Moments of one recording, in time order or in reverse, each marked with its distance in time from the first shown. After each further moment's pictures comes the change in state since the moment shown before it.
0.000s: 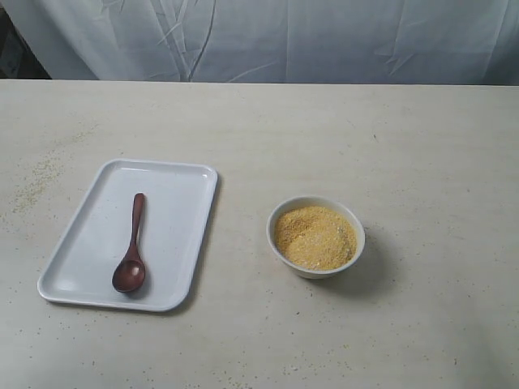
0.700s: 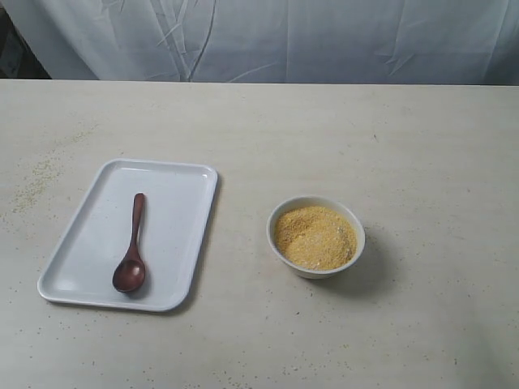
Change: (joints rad) left arm -0.009 0.575 -0.849 -0.094 0.682 0.026; right arm 0.000 0.000 0.000 0.000 0.000 0.000
